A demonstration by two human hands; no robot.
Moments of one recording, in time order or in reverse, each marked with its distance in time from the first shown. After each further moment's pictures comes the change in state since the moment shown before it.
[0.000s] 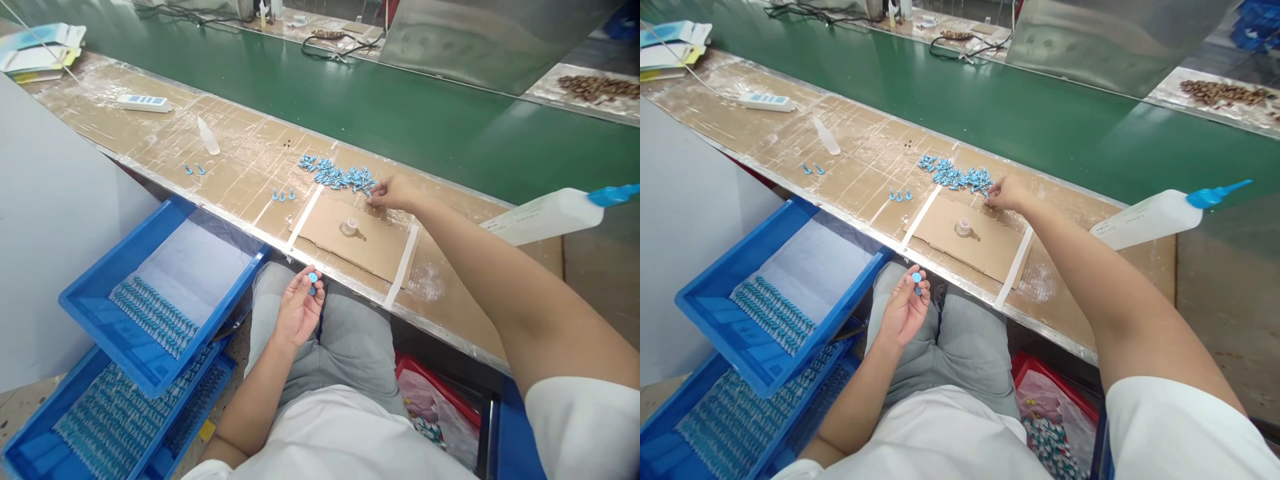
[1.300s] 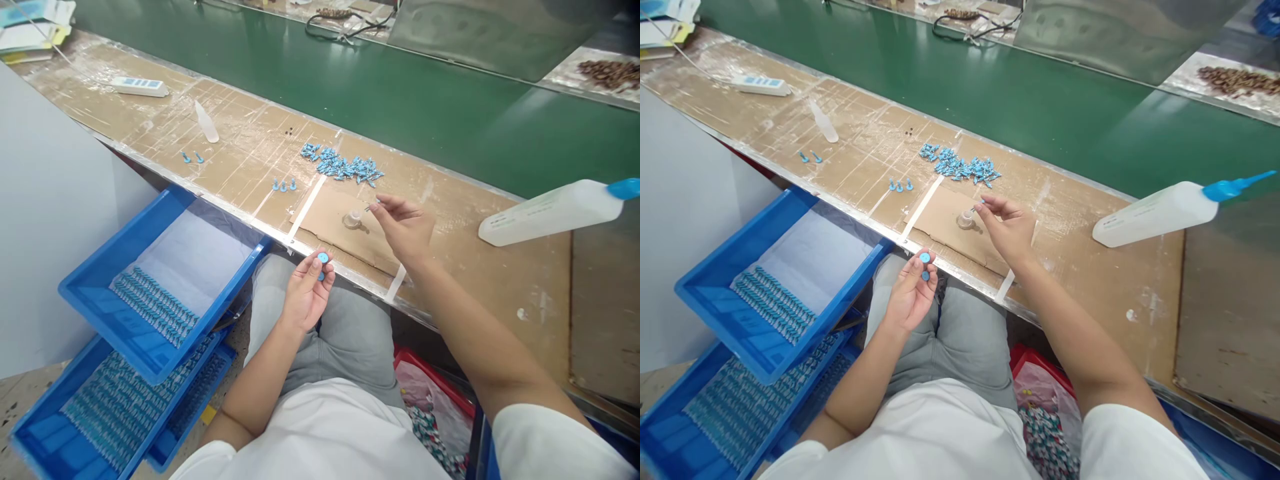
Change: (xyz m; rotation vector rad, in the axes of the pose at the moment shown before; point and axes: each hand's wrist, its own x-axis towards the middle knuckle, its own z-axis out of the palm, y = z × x) left_hand 0.009 -0.006 0.019 0.026 -0.044 0.024; right_hand -0.128 -0.025 0.055 0.773 0.510 -0.334
